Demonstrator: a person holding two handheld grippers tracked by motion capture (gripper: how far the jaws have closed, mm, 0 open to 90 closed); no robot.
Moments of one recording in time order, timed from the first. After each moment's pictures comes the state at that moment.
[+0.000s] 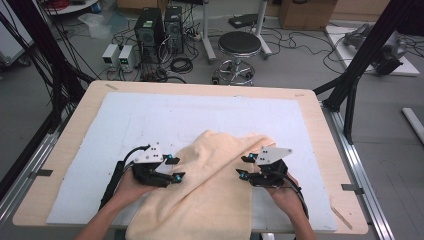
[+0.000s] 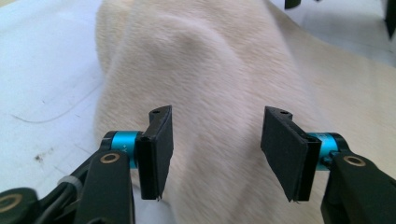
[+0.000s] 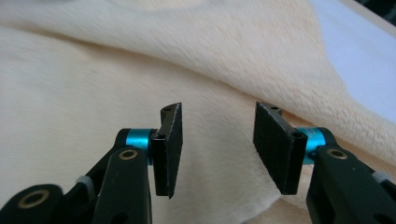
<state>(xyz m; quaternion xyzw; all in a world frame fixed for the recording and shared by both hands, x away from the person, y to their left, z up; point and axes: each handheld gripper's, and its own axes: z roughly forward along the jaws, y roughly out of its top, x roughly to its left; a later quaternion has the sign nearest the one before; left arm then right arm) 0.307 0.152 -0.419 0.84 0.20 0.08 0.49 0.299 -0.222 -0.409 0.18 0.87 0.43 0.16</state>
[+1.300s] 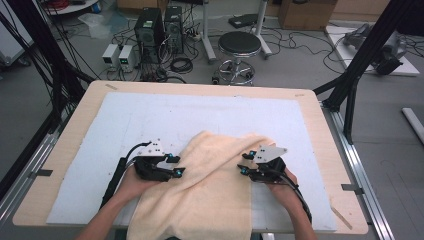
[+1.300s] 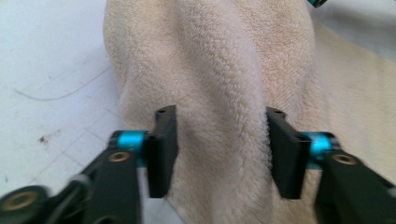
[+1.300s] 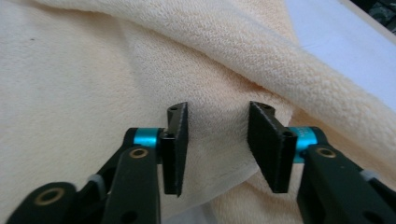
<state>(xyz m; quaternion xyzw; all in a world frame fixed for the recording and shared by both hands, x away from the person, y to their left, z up) 0.320 0.151 -0.431 0.85 0.23 0.07 0.47 0.314 -0.224 -0.425 0.18 0.88 0.40 0.19</state>
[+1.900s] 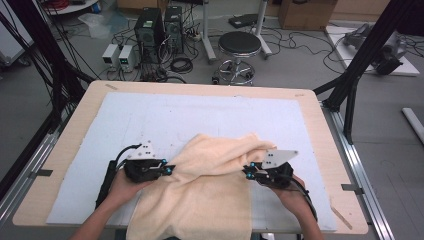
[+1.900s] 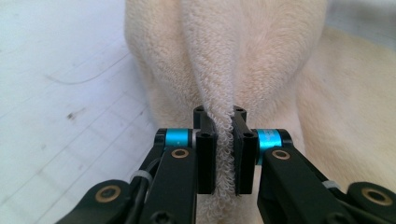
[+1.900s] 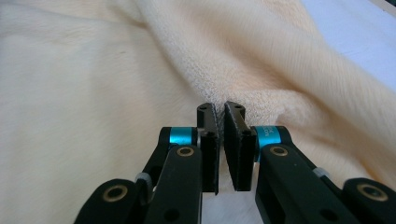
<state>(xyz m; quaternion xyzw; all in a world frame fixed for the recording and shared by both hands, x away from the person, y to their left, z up) 0.299 0.183 -0.420 0.84 0.24 0.08 0.48 0.290 -0.240 -0.409 0.15 0.88 0.43 0.13</state>
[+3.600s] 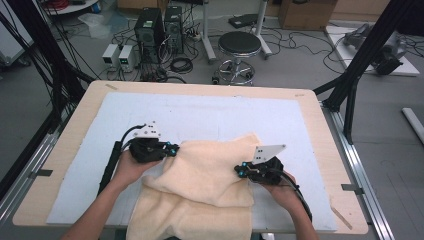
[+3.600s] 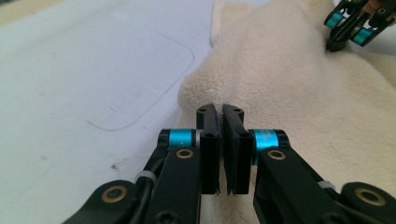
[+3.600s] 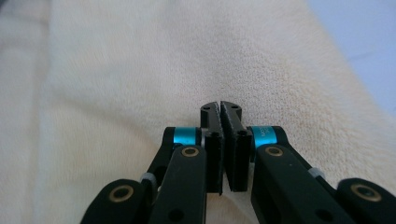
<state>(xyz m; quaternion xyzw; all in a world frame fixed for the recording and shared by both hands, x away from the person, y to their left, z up) 0.341 0.169 -0.383 0.84 0.25 0.10 0.47 0.310 -0.218 -0.416 0.16 0.88 0.43 0.09</state>
